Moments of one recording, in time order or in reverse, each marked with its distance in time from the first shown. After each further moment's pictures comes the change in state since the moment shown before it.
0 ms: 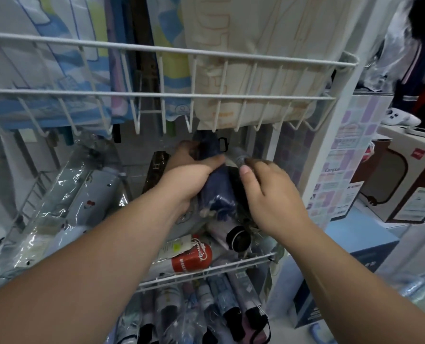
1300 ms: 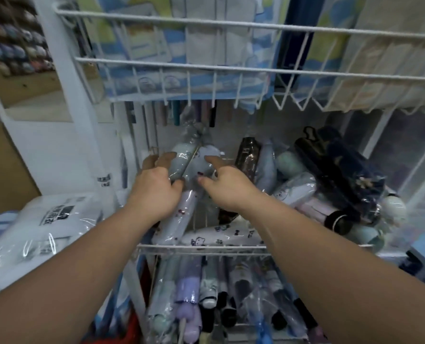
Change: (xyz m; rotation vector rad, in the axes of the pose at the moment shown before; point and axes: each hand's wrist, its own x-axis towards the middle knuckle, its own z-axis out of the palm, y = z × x) left_hand -0.052 -0.061 -0.244 0.987 0.249 0.100; right_hand -0.001 -0.170 0.152 0.108 -0.551 -0.063
